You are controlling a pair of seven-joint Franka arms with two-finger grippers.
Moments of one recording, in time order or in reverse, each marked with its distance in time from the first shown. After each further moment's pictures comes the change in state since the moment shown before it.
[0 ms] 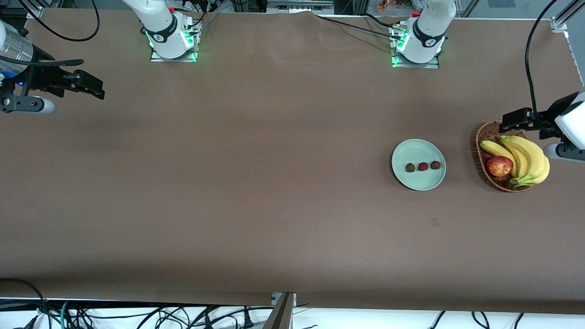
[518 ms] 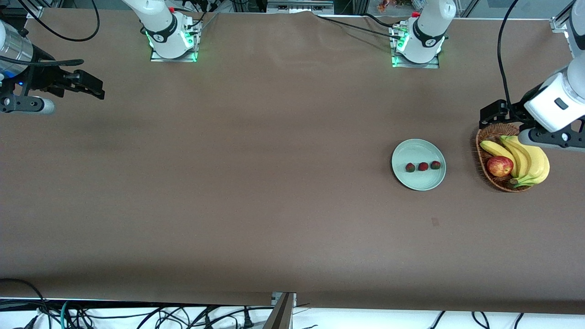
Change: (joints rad) left arm -0.368 -0.242 0.406 -0.359 -0.118 0.299 0.003; right arm 0.000 0.000 0.000 0.000 0.000 0.000 0.000
